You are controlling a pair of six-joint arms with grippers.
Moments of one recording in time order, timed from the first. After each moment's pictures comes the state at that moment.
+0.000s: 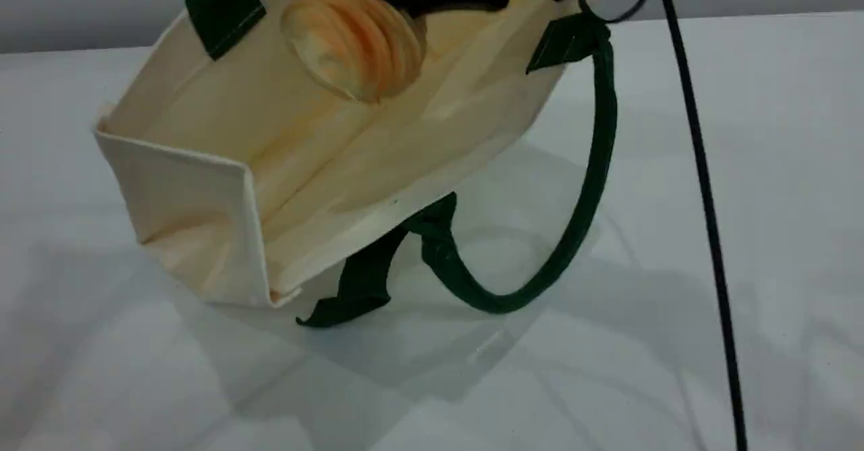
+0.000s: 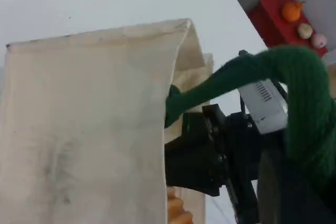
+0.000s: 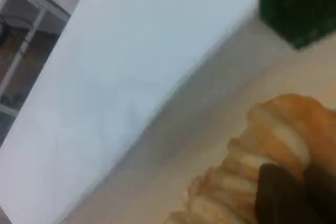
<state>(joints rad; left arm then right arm) -0.17 1.63 -1.73 -0.76 1.22 0.39 0.56 1.84 -1.08 1.75 0.42 -1.31</state>
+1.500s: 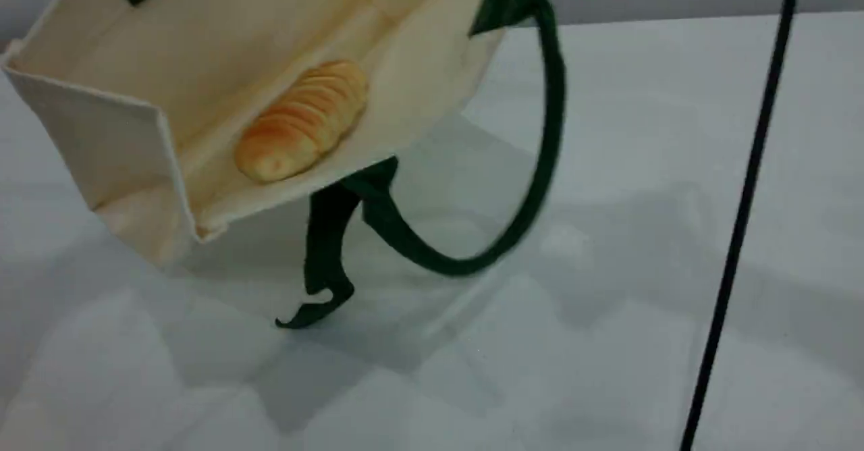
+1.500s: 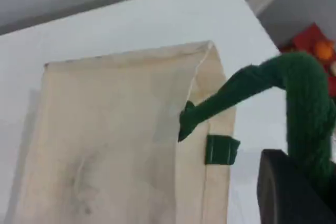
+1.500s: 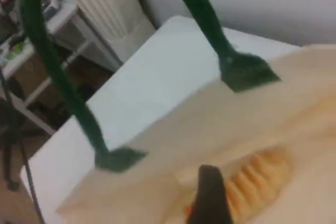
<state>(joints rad) -0.04 1.61 -1.78 -0.73 1.22 0.40 0.30 1.46 -1.13 1.27 0.72 -1.05</state>
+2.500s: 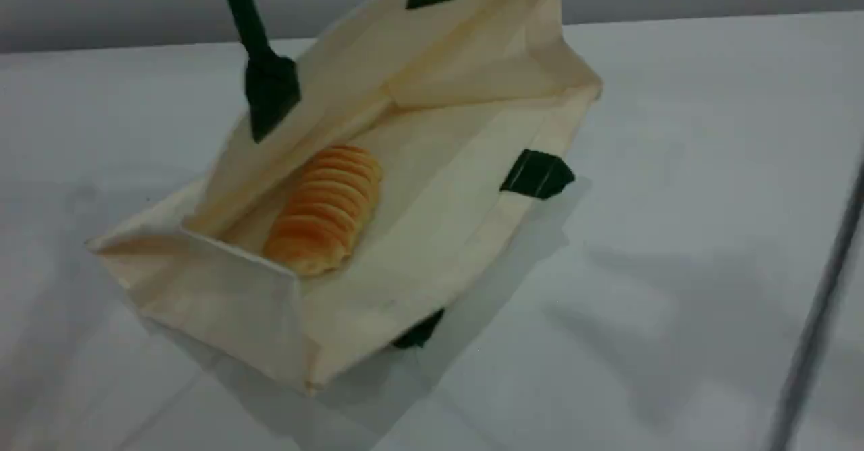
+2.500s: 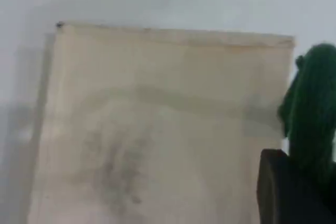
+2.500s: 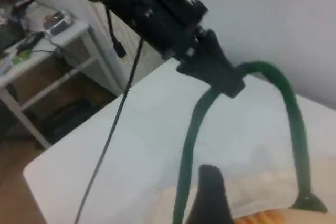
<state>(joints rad) -0.15 1.87 -1.77 -0.62 1.18 0.40 0.28 1.20 -1.13 1.11 0.79 -0.93</state>
